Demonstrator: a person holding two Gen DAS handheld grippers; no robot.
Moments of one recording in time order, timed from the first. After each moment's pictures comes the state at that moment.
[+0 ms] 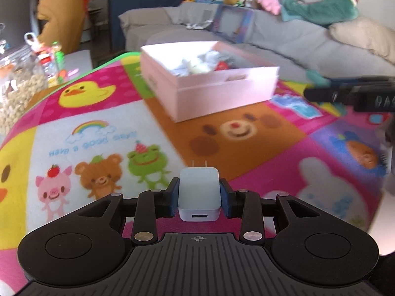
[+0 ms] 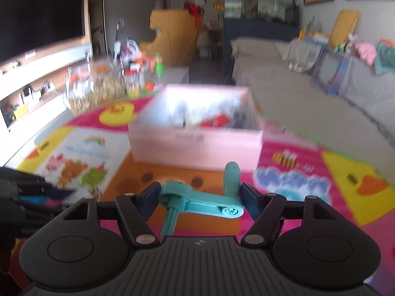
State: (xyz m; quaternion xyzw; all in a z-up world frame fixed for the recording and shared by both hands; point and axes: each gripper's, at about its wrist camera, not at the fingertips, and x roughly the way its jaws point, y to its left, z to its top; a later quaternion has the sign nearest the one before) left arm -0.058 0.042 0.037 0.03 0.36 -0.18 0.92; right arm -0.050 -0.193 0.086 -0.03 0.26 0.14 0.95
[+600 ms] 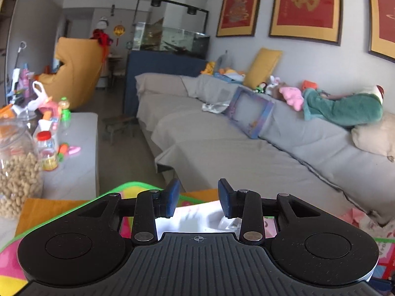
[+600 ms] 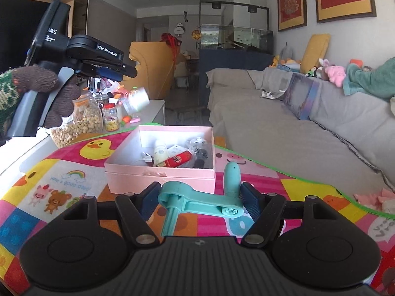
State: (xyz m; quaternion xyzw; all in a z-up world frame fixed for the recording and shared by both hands) left arm 0.111 0.031 0.172 -0.06 0.22 -0.14 0.96; right arm -0.054 -0.226 0.099 -0.02 0.23 0.09 0.97
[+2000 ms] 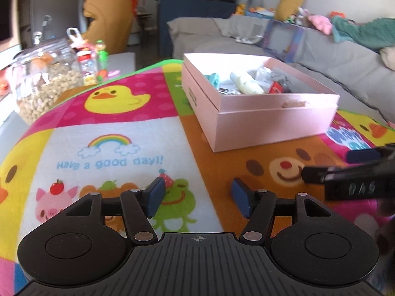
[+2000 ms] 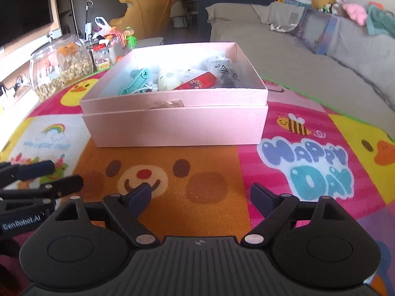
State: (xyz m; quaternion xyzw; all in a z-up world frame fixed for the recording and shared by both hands) left arm -0.008 0.029 0.013 0.00 0.33 -0.03 0.94; right arm 0.032 -0.155 0.008 -0.03 0.37 0.07 0.92
